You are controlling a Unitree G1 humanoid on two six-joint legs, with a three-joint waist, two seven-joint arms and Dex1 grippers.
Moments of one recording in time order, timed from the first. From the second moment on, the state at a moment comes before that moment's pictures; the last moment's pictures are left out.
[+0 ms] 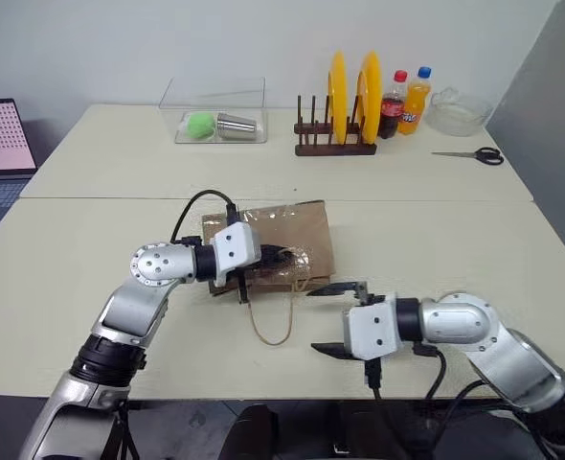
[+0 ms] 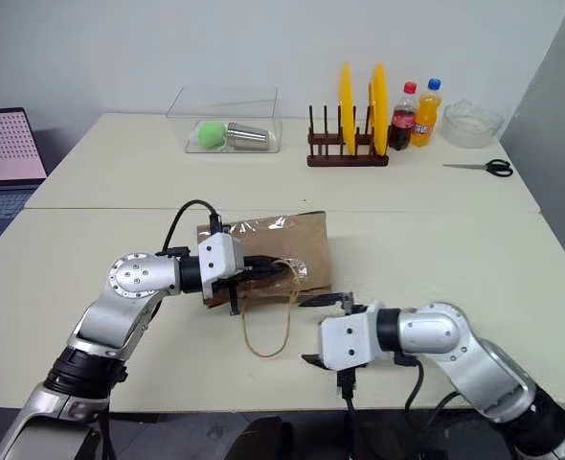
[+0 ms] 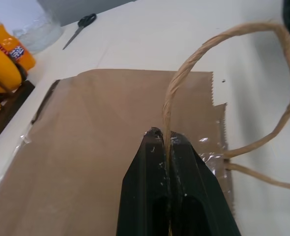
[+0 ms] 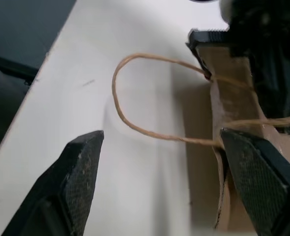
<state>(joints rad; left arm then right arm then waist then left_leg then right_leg) -0.47 0.63 -0.17 0.00 -0.20 0.00 -1.03 -0.33 -0.73 0.50 -0.54 -0.06 0.13 0.89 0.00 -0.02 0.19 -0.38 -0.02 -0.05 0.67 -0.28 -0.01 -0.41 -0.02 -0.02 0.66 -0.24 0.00</state>
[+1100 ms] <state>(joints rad) -0.57 0.58 -0.14 0.08 -0.20 0.07 -1.01 -0.41 -0.51 0.58 -0.23 -0.36 -0.17 0.87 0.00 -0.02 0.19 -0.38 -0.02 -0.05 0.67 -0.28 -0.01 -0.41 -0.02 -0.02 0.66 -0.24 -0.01</state>
